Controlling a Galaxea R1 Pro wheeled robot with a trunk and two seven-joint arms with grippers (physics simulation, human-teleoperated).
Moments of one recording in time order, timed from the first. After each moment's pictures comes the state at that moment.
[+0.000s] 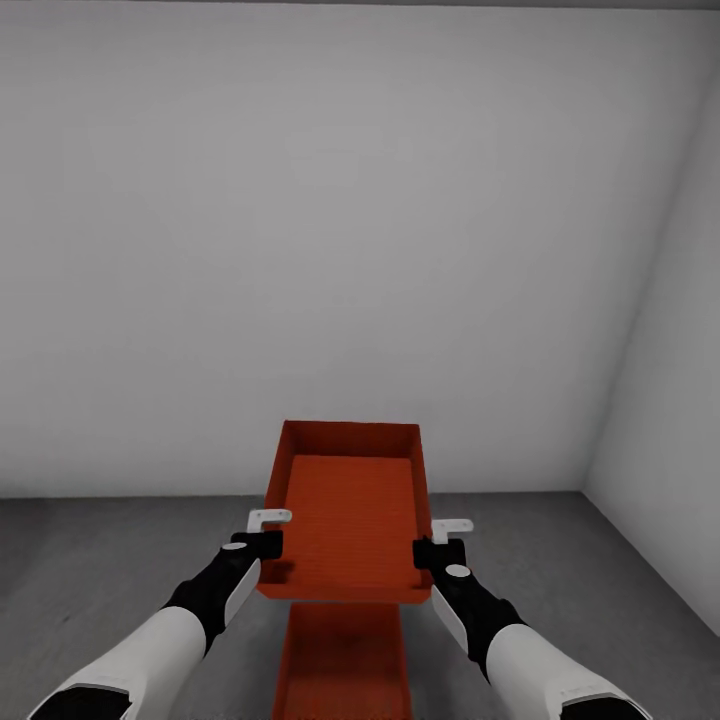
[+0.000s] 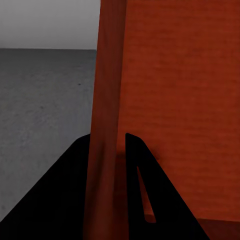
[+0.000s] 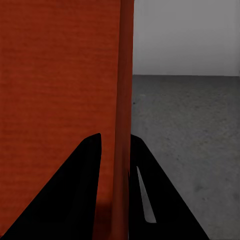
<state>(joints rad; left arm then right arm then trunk) -0.72 -0.05 -0.09 -0.40 0.09 0.18 0.14 -0.70 0.15 0.08 -0.31 0.01 -0.04 -0.19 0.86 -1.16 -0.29</state>
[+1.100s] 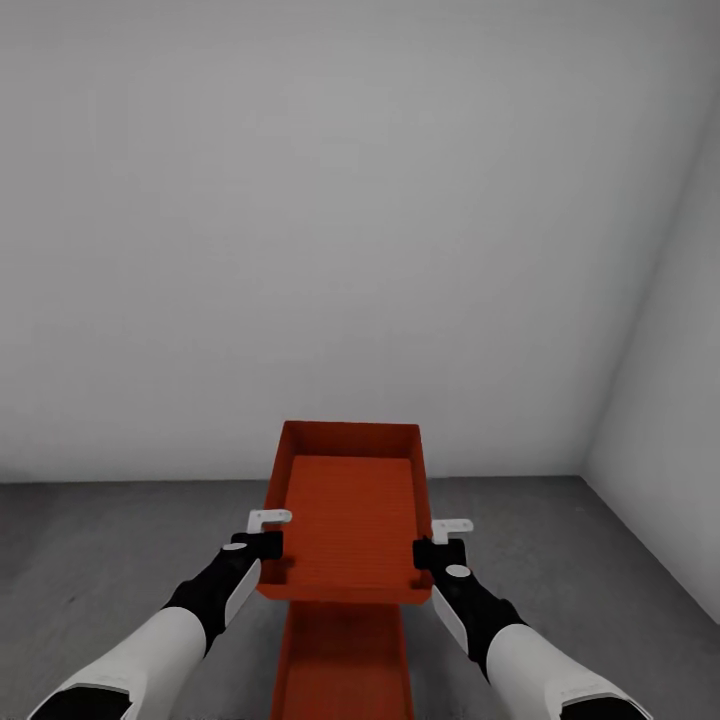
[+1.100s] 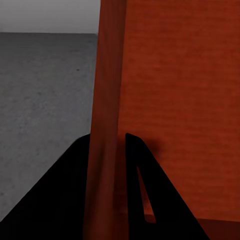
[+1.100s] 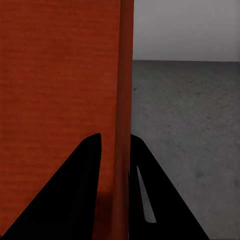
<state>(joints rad) -0.72 -0.05 -0.08 -0.40 0.09 0.18 0.14 -0.70 0.15 0.08 -0.31 0.01 -0.04 -0.19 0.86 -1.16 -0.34</state>
